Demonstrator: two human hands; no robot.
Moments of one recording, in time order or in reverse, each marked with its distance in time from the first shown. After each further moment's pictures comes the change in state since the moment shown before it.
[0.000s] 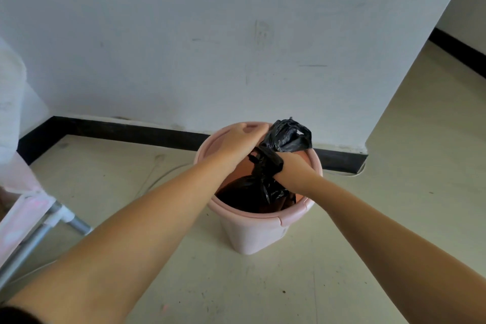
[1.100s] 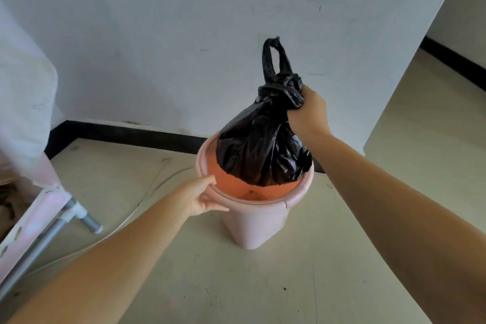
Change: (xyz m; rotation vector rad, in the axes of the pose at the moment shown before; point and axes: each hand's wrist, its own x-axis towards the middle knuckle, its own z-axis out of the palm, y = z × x) left_hand -0.045 -0.103 -0.045 -0.809 0.039 -0.596; right_hand -0.004 -0.047 -0.084 0.484 0.644 0.068
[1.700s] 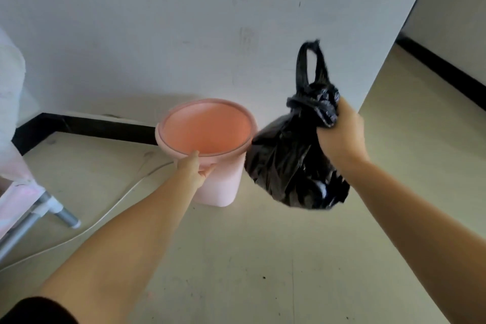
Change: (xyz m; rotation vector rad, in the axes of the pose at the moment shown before) left_hand 0.041 0.012 0.046 -0.424 0.137 0.218; right_hand -0.046 0.036 -0.075 -0.059 0.120 -0.003
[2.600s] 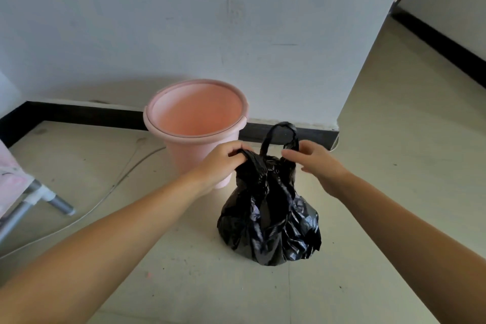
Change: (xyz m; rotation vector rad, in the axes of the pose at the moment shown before) left_hand -0.097 -0.050 0.009 1.042 -0.713 0.510; right_hand -0.050 0.080 0.020 0.243 -0.591 0.483
